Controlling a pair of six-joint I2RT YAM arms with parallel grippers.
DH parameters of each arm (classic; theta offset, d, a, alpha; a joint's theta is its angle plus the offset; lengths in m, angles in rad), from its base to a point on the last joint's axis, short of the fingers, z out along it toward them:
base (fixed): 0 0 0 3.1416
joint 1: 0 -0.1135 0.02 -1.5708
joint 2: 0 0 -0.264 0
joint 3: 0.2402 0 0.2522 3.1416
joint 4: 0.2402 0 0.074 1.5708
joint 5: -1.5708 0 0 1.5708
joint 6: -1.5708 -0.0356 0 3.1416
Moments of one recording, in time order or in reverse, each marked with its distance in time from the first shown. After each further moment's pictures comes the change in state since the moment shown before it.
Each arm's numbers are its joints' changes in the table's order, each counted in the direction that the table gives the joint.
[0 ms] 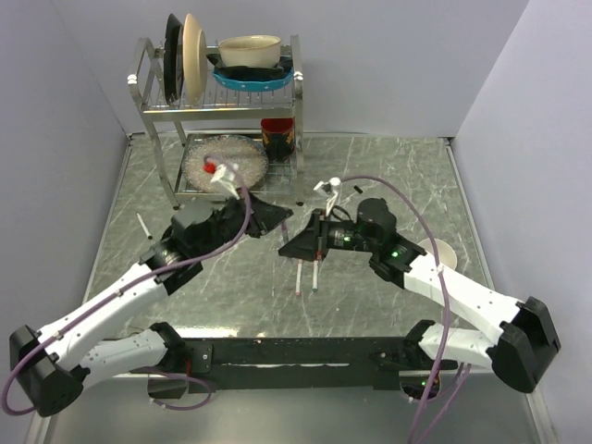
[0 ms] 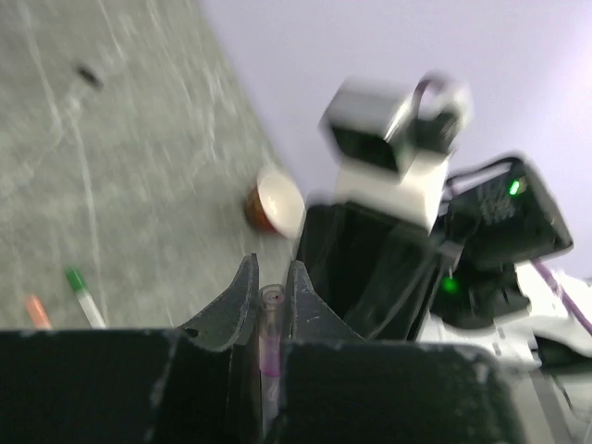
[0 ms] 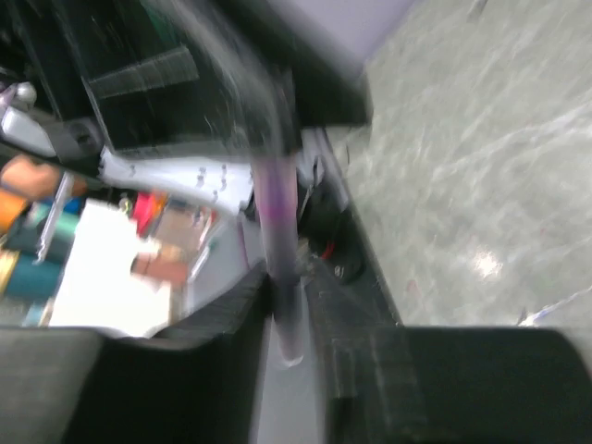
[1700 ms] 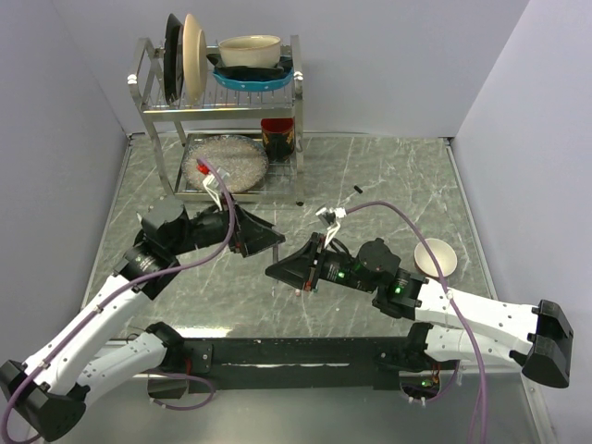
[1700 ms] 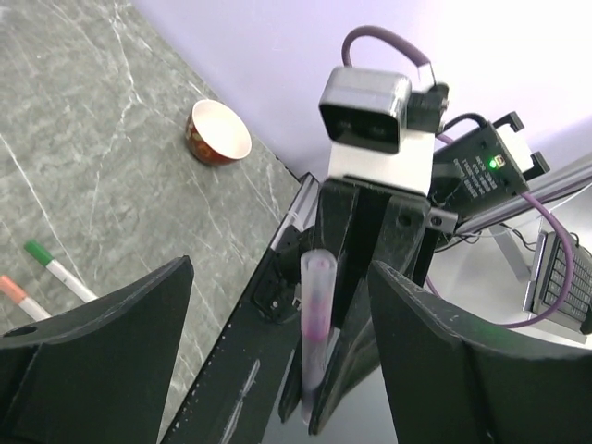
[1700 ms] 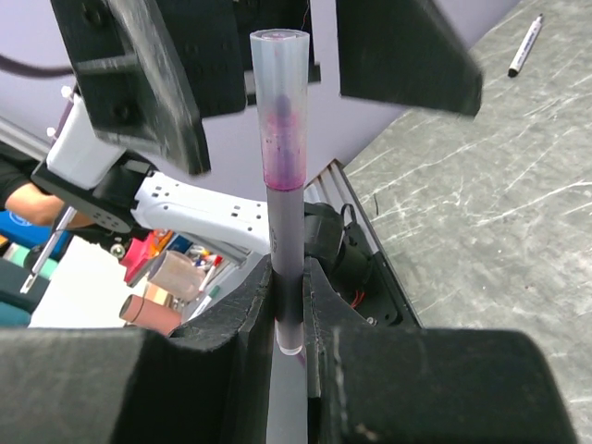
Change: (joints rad) left arm -0.162 0.121 0.023 0.130 -0.489 -0.128; right arm -0.365 0.159 -0.125 -0.149 -0.482 0.008
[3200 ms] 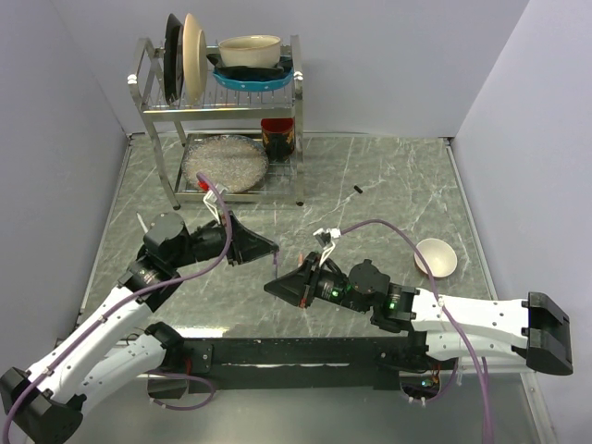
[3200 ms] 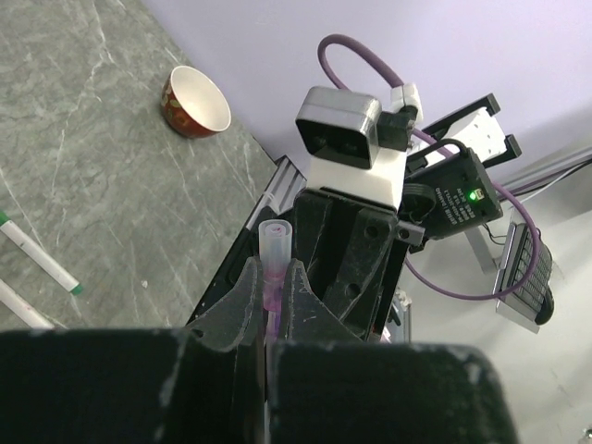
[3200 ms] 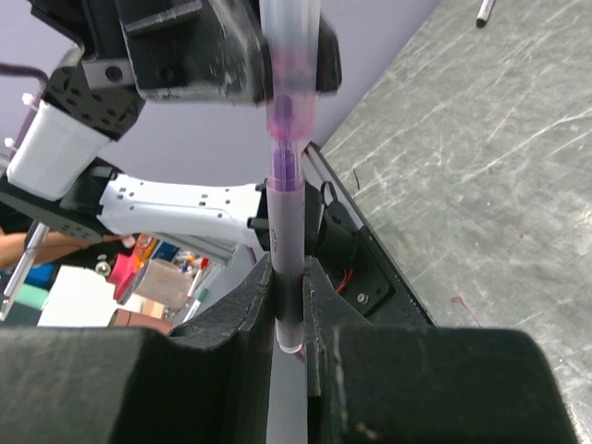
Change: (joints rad) left arm -0.005 0.076 -0.168 -0.112 -0.034 0.114; right arm -0.142 -0.006 -0.116 -0.051 -0.222 -0.053
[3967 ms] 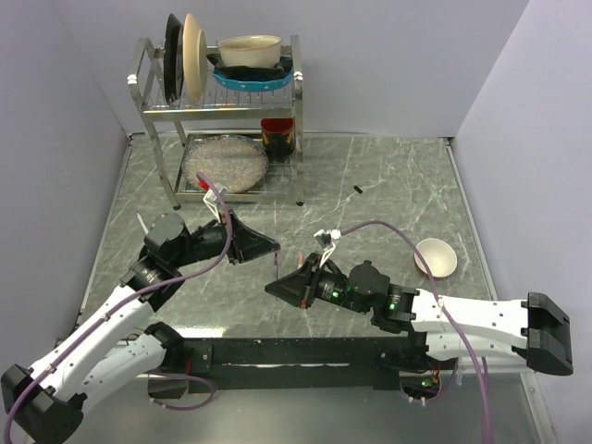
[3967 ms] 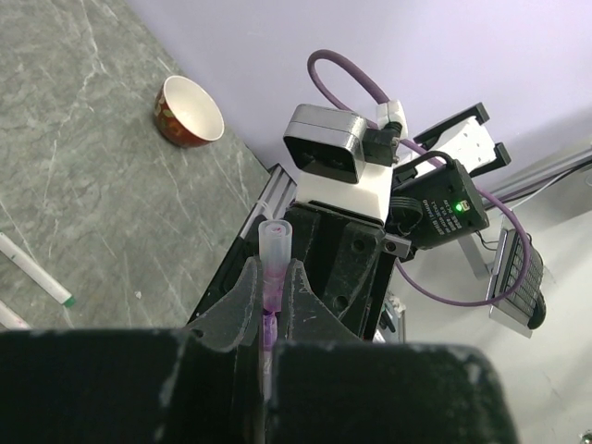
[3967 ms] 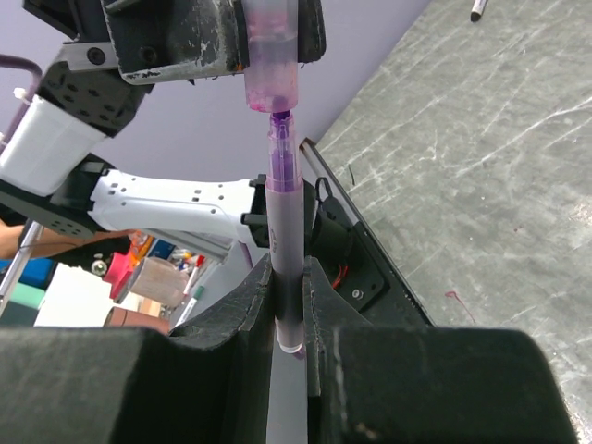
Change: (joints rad) left arm -0.002 -0.011 -0.019 -0.066 -0.004 0.031; right arm 0.000 0.004 -0.015 -0.003 -0.005 0.000
